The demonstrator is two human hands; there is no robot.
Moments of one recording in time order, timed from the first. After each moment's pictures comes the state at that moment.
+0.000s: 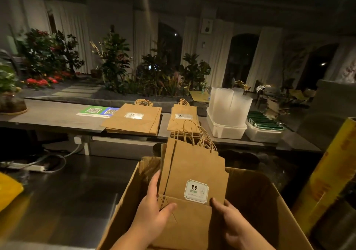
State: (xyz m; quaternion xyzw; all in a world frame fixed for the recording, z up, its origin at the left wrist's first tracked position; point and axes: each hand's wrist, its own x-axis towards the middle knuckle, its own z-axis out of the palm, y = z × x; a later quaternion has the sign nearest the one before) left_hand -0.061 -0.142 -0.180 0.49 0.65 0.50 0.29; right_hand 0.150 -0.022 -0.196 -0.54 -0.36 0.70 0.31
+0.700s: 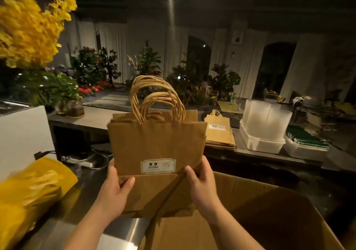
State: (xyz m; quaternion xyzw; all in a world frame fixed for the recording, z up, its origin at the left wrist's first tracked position) left_hand -0.197 -0.246 -0.117 0.37 0.73 0.56 0.15; right_hand -0.014 -0.101 -0.103 -0.26 -0.67 0.56 0.42
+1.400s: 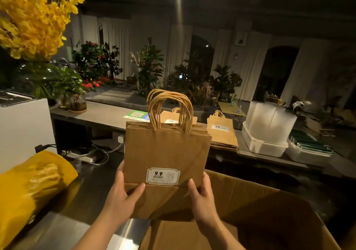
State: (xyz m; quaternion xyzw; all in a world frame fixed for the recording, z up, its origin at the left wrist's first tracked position) left_hand -0.189 -0.246 -0.140 0.36 0.70 0.59 0.18; right_hand -0.012 -0.110 -0.145 -0.28 -0.64 0.60 0.39
